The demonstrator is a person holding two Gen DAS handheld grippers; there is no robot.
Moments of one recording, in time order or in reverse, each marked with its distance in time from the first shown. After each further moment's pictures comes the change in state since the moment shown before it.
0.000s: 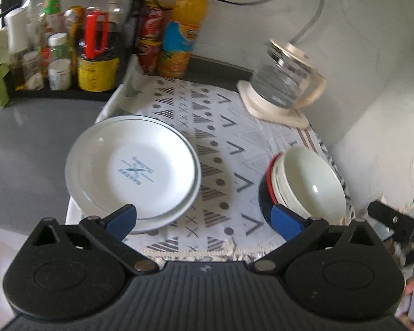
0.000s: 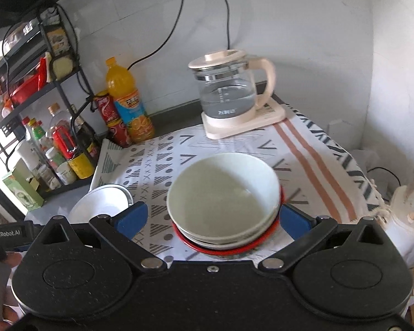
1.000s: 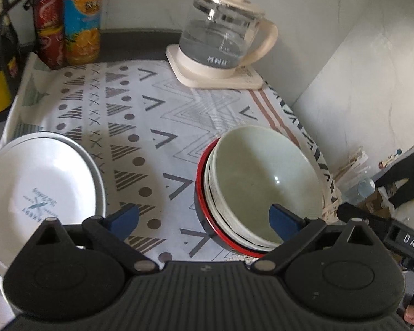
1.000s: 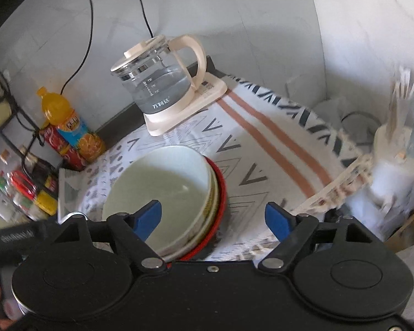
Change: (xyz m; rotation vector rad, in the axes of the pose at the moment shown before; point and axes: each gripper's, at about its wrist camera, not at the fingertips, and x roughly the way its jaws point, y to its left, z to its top) left arm 0.103 -0.078 0.037 0.183 0.172 -0.142; right arm 0.045 -0.076 -0.008 0.302 0.053 -0.071
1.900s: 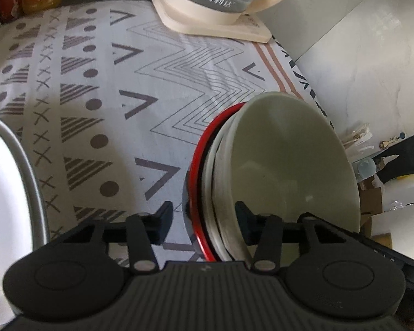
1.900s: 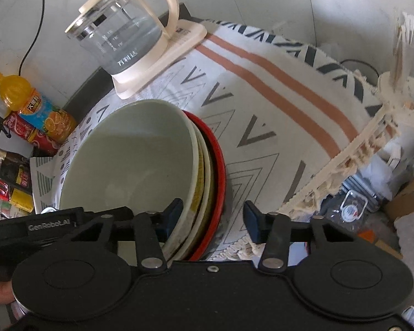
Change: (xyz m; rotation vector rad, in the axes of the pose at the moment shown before) left arm 0.100 0.012 0.023 -0.044 0.216 -0.091; right arm 0.081 -0.001 -0.006 0.110 0.198 -0.065
